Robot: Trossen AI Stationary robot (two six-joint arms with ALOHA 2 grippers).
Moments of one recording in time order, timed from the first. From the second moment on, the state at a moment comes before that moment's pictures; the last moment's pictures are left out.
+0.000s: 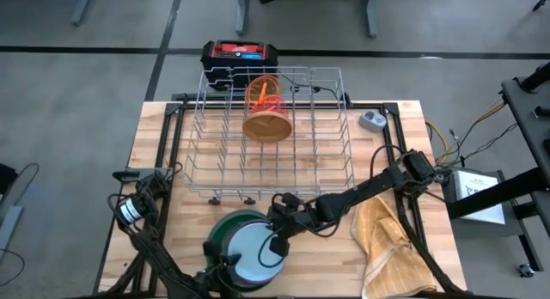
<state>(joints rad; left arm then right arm) -1.01 2.16 1.62 -1.19 -0.91 -1.21 0.40 1.97 1.47 -0.31 0.24 0.59</state>
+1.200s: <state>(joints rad) -1.12 2.14 2.08 -1.57 -1.17 -0.75 0.54 1.63 1.56 -0.65 1.33 0.18</state>
